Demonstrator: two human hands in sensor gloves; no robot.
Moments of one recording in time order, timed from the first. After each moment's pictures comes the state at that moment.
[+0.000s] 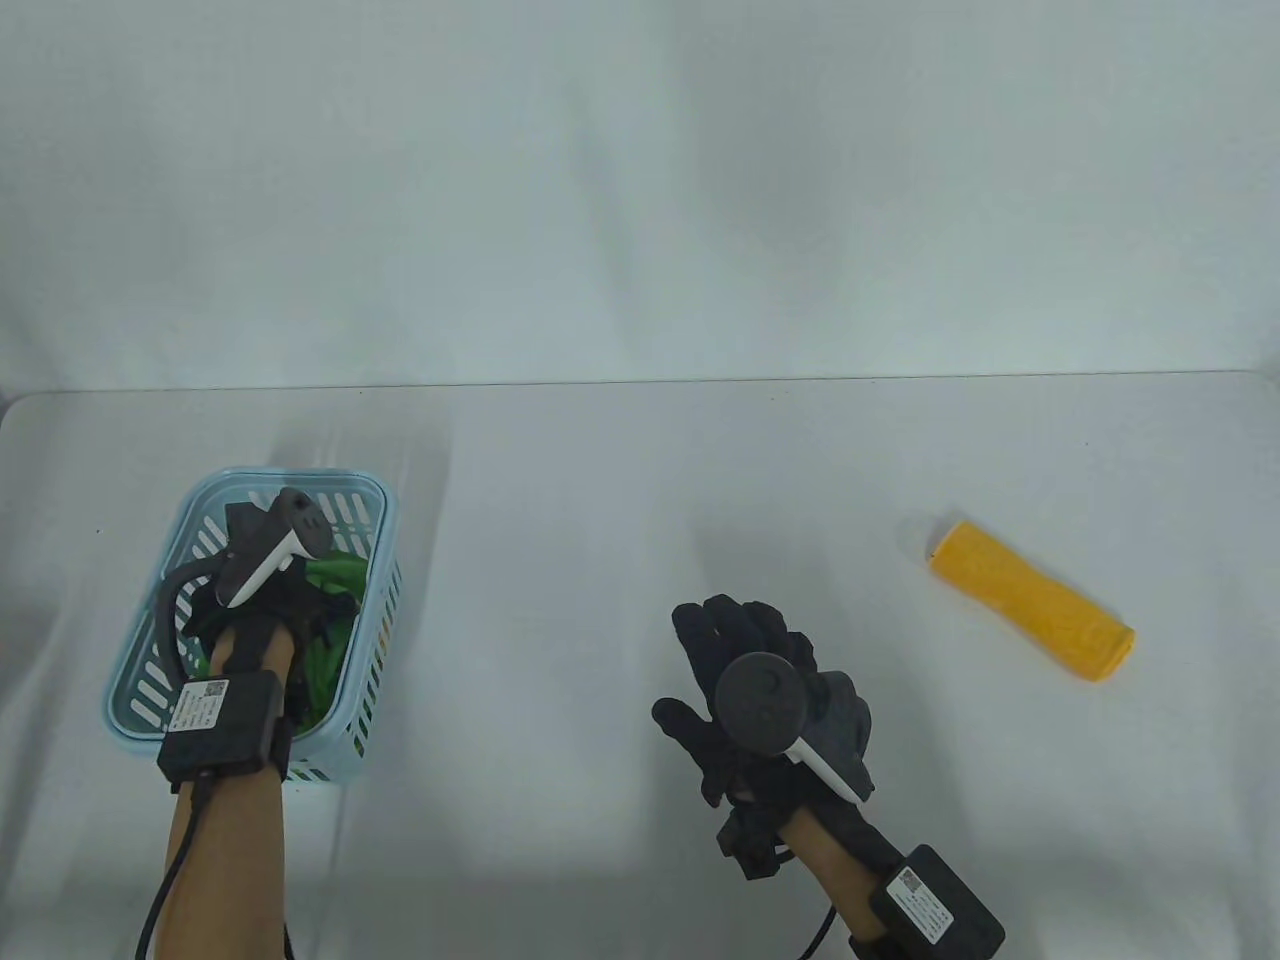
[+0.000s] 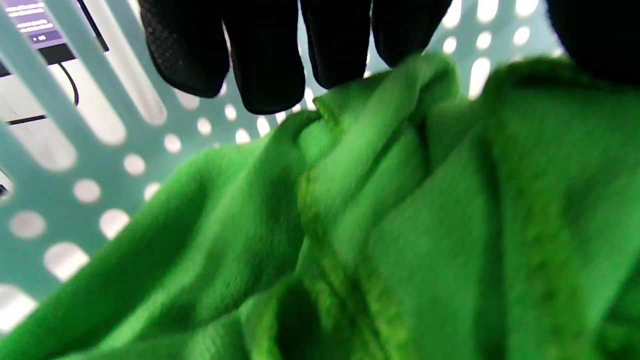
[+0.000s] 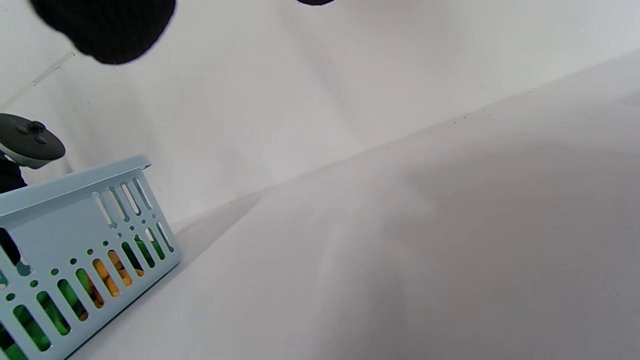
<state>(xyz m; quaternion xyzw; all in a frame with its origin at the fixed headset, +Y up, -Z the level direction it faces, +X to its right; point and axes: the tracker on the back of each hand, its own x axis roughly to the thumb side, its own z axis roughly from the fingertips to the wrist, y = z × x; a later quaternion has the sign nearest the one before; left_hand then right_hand) -0.350 -0.684 -0.436 -0.20 0.22 -0.05 0.95 0.083 -0.666 -0.295 0.09 -0.02 0.97 0.23</state>
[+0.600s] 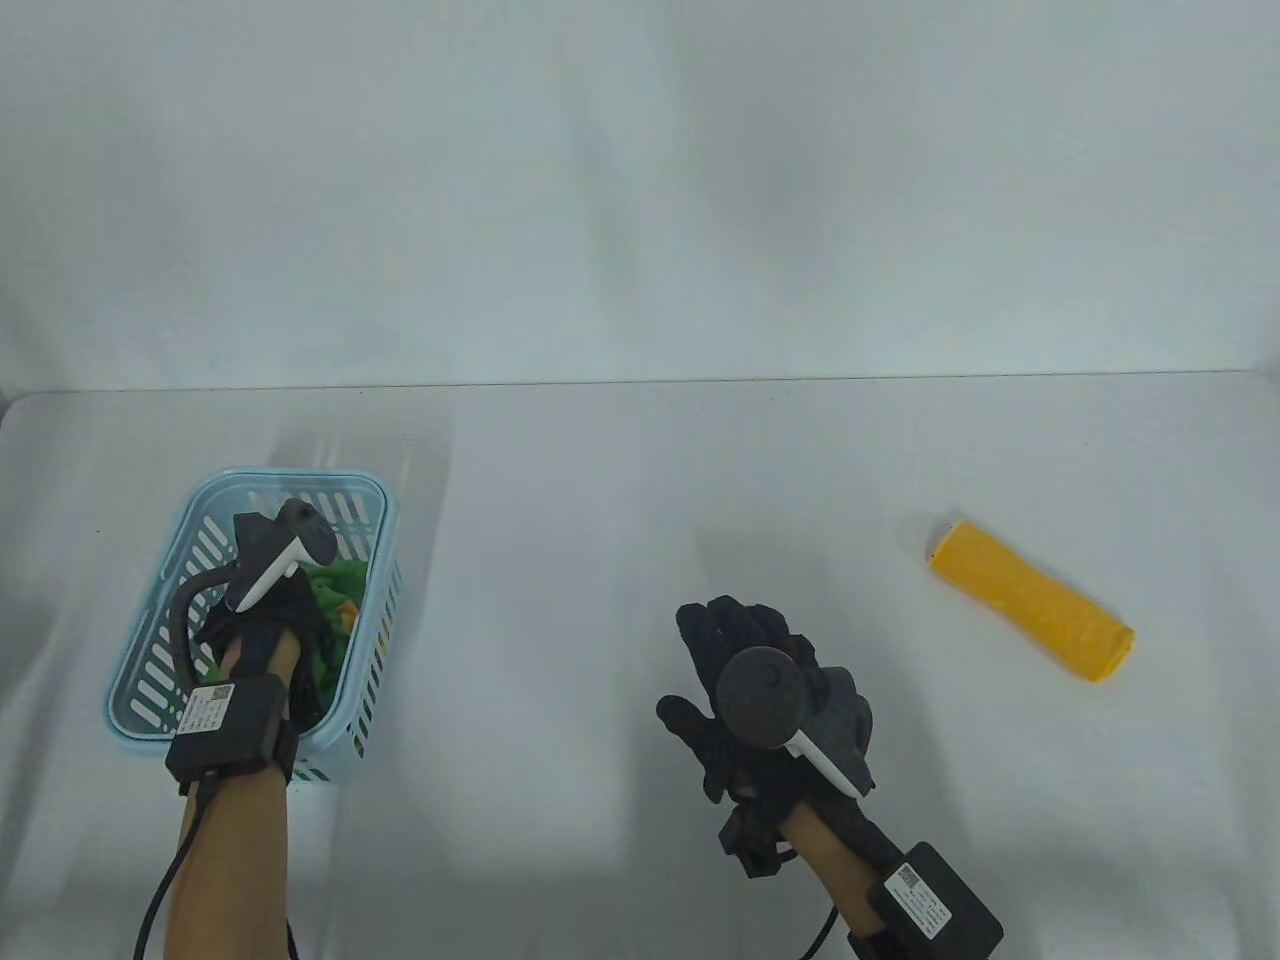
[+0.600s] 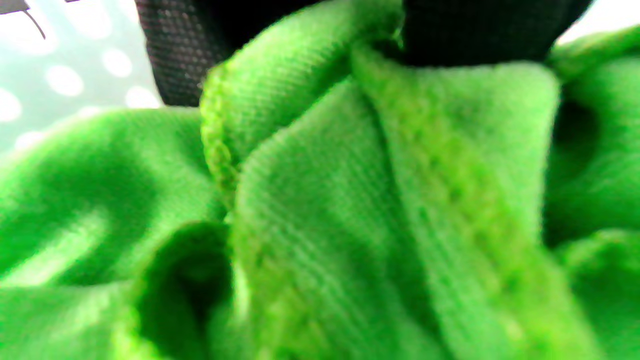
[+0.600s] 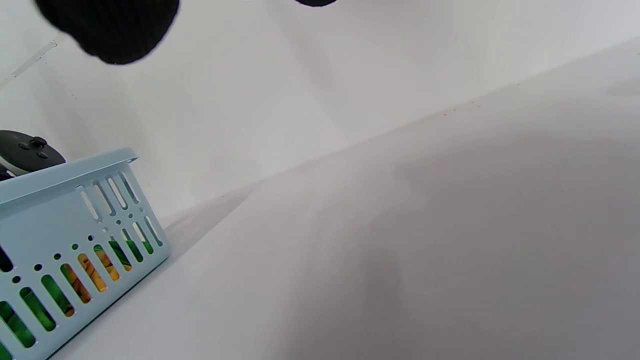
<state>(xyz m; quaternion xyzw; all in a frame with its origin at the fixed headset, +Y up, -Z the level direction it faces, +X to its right) -0.352 -0.702 -0.441 -0.23 0.21 -0.02 0.95 0.085 -0.667 -0.297 0.08 0.00 0.97 0.23</state>
